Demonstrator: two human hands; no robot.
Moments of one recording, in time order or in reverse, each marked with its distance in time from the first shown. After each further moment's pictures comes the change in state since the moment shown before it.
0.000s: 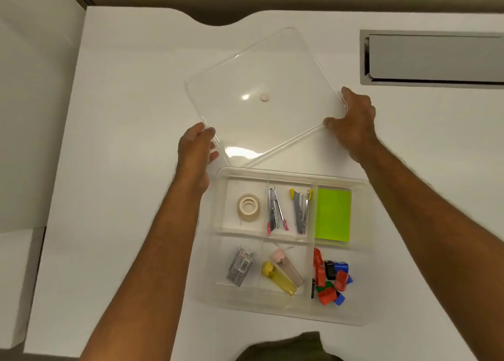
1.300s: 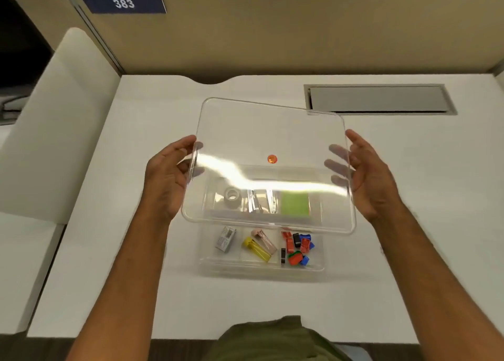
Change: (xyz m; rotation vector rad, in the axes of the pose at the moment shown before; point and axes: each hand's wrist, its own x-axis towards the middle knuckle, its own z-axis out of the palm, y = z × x) left_hand -0.167 0.021 -0.069 -0.282 -0.320 0.351; right_hand -0.225 0.028 -0.132 1.115 -0.105 0.070
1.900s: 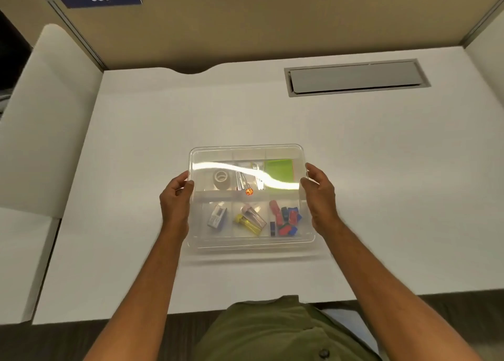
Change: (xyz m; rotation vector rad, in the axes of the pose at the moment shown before) left_hand -0.037 -0.113 -0.036 0.332 0.240 -0.034; right_hand -0.031 0.129 -0.002 -0.261 0.256 -0.035
